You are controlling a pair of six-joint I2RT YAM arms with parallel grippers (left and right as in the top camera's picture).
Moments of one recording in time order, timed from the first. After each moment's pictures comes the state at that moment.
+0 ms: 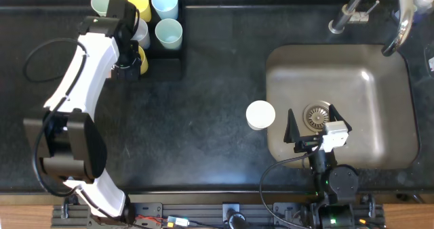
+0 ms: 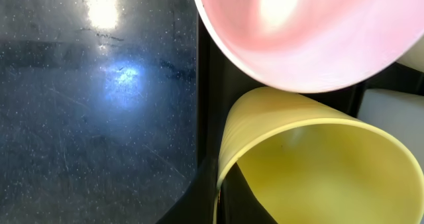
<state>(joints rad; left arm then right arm) -0.09 1.91 1.58 -1.11 -0.14 -1.72 0.08 0.01 0.02 -0.02 -0.06 0.04</state>
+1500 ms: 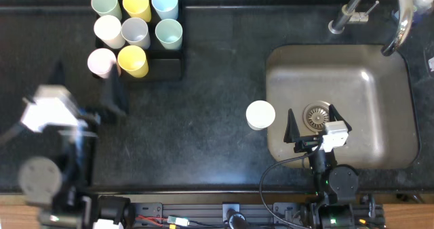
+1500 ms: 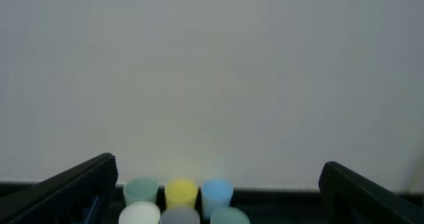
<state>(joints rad) -0.11 0.44 0.58 0.05 -0.01 -0.08 0.08 0.01 0.02 -0.02 -0.06 0.04</state>
